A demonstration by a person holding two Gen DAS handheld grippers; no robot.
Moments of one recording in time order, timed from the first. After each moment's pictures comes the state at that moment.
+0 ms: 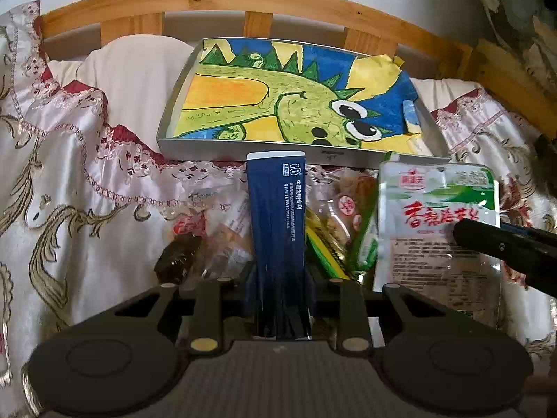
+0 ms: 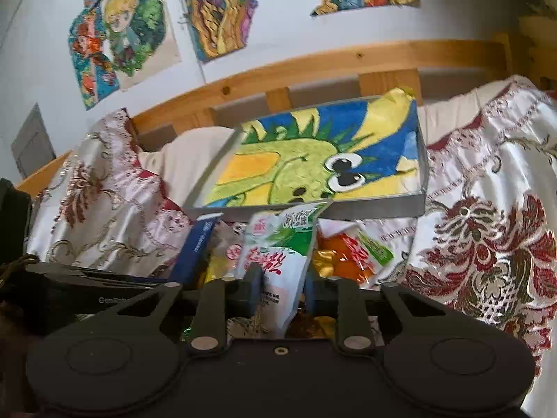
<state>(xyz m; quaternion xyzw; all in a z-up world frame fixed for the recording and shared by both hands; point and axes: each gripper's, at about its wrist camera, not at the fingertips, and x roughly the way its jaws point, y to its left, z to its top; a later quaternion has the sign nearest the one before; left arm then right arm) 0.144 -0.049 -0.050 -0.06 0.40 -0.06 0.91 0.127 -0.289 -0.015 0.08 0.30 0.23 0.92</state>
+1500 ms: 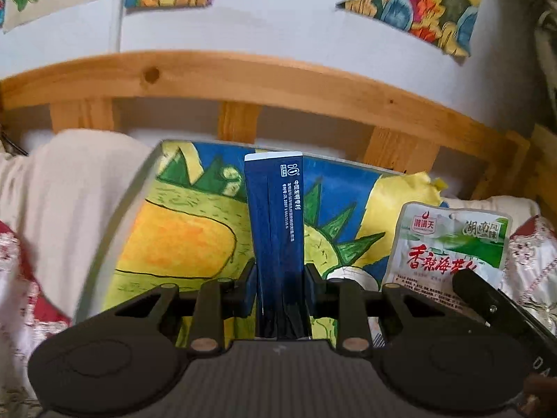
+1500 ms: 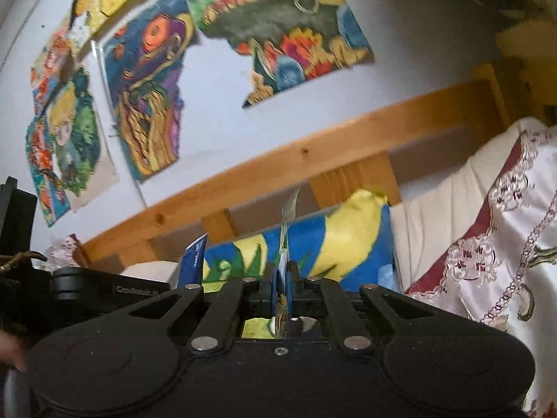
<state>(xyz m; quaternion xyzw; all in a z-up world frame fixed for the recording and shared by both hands) 0.339 -0.107 -0.007 -0.09 0.33 0.01 0.94 0.298 -0.320 -0.018 0.17 0.17 0.18 0.95</state>
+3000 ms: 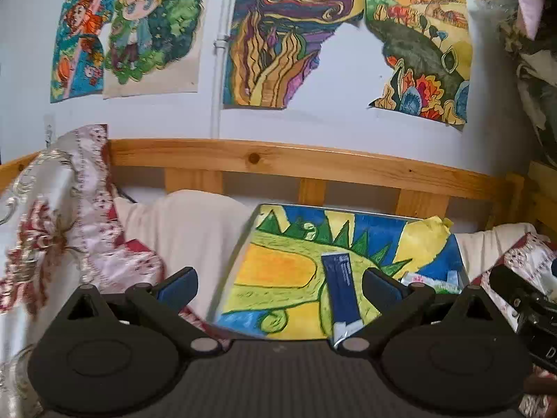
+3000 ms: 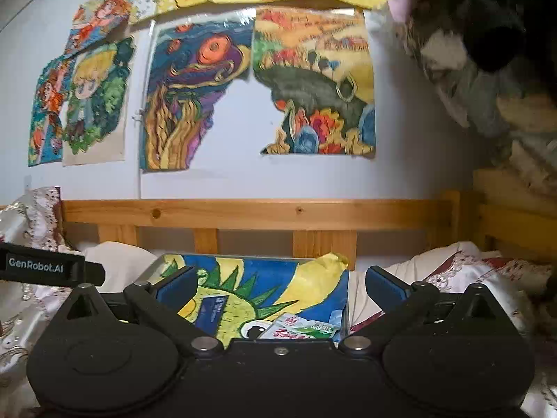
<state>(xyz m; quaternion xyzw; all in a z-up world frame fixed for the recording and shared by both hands) 0.174 -0.067 0.048 -0.05 0.20 0.10 0.97 0.181 -0.281 0.039 -0.01 0.08 0.10 0.99</state>
